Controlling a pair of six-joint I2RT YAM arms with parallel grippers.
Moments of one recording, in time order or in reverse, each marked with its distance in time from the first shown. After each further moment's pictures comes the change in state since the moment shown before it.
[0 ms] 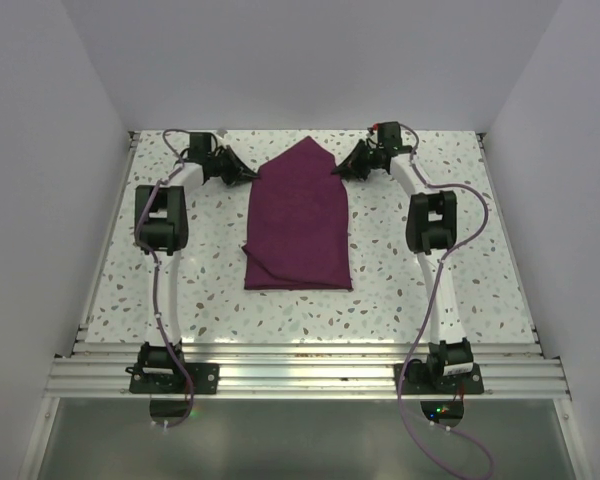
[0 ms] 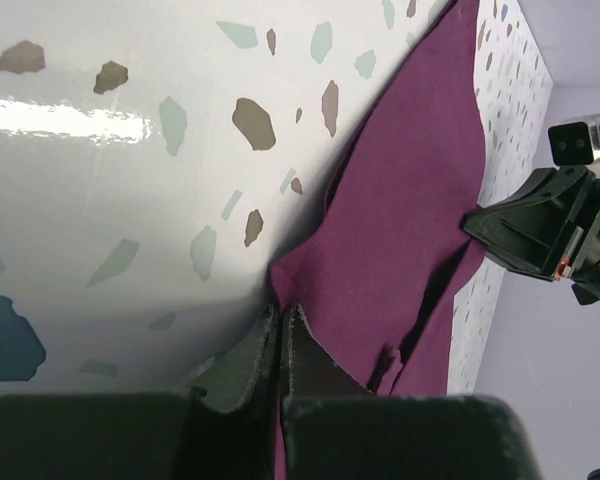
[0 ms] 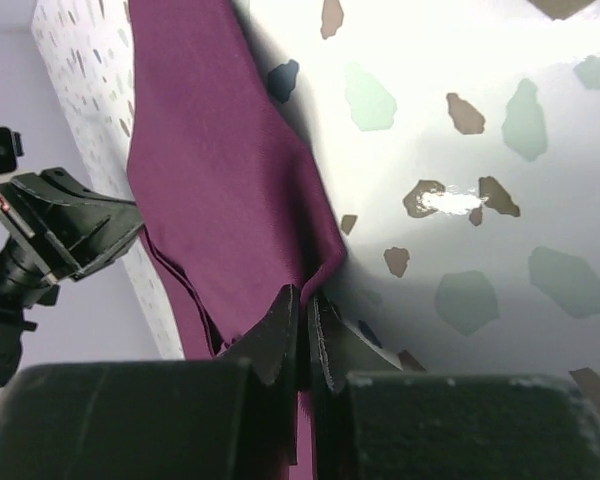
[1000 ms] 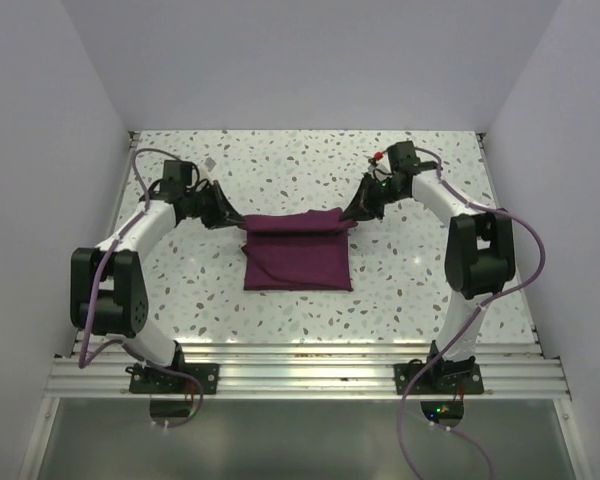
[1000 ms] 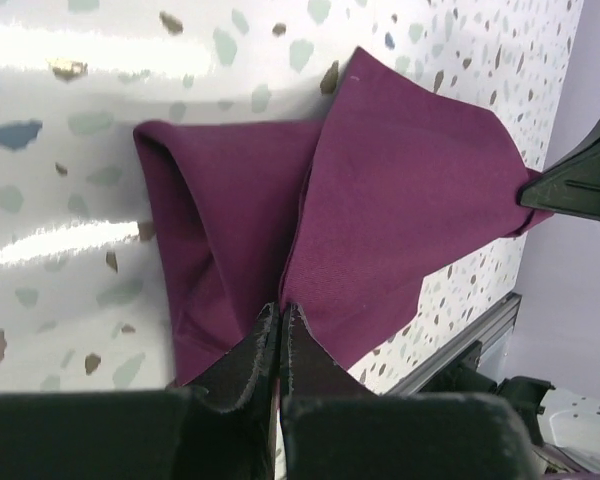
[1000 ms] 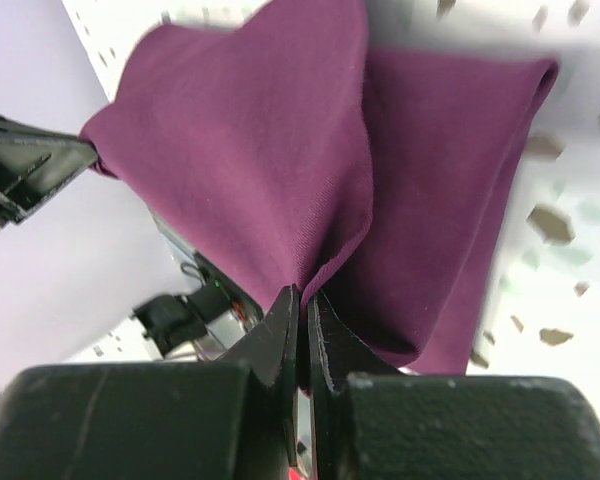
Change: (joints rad) left arm -0.033 -0.898 -0.828 -0.219 -0.068 0.225; right arm 0.048 -0.800 -0.908 -0.190 -0.083 -0.189
